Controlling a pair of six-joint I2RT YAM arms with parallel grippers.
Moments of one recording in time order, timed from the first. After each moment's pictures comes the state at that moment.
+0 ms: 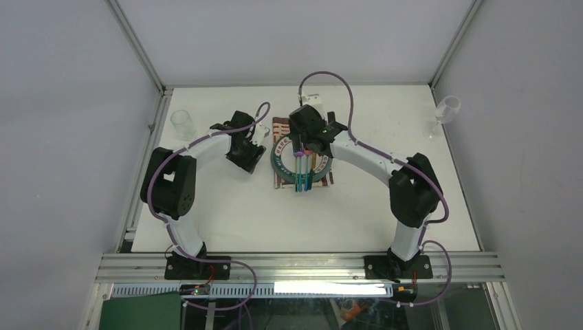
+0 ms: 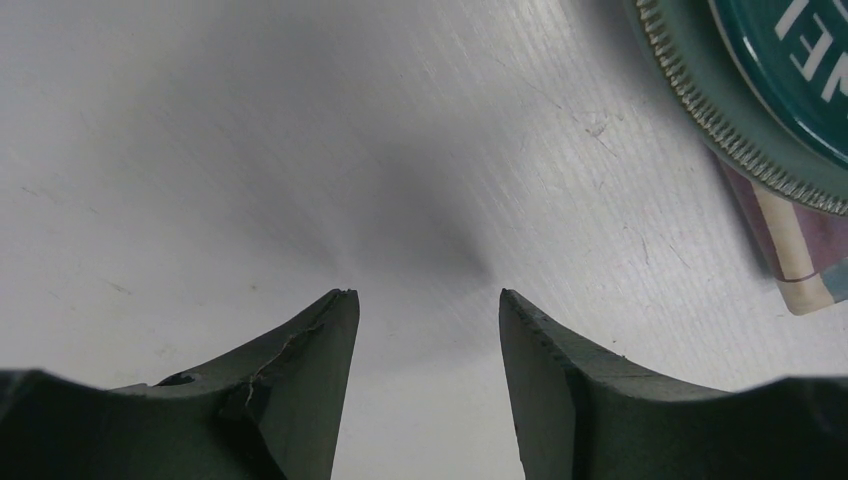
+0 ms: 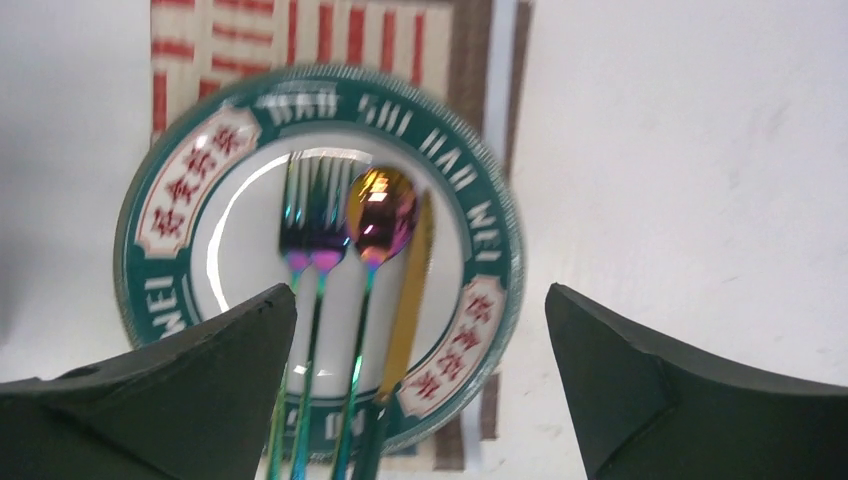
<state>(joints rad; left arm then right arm) -0.36 1.81 1.21 -0.61 0.05 0.23 0.77 1.83 1.46 -0.55 0.53 0.41</state>
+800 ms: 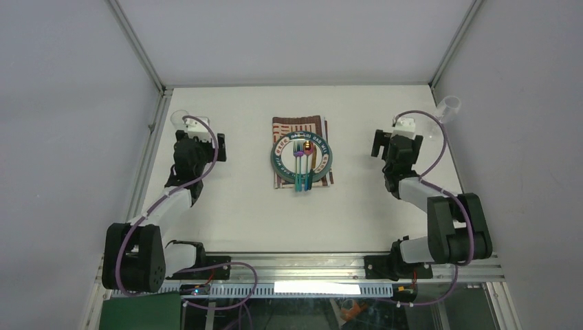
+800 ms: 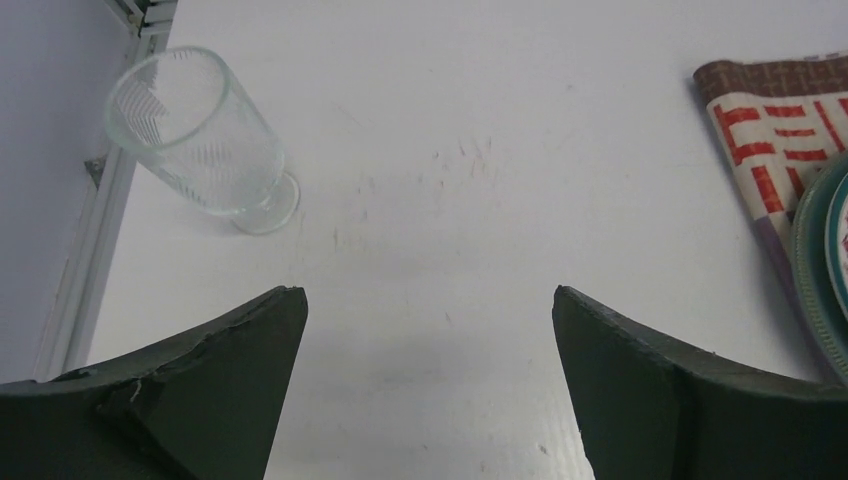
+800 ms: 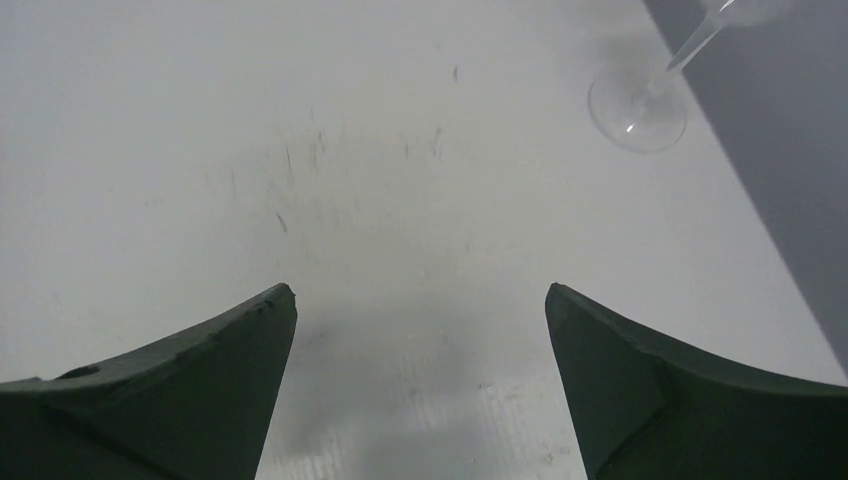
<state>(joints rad) -0.07 1.18 0.57 0.36 -0.05 0.07 0.12 1.34 0.56 0.44 0.39 0.03</state>
